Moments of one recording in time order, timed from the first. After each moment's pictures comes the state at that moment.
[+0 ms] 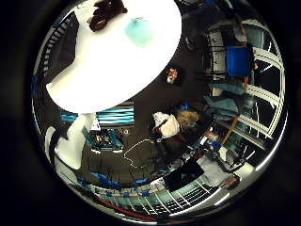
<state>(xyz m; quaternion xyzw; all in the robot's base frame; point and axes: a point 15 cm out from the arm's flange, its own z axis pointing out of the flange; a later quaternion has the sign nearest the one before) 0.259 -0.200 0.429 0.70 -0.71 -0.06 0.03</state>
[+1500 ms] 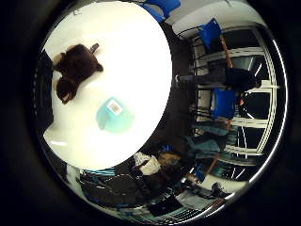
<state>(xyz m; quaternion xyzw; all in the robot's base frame) 0.517 -0.189 0.353 0.79 -0.60 0.06 0.01</state>
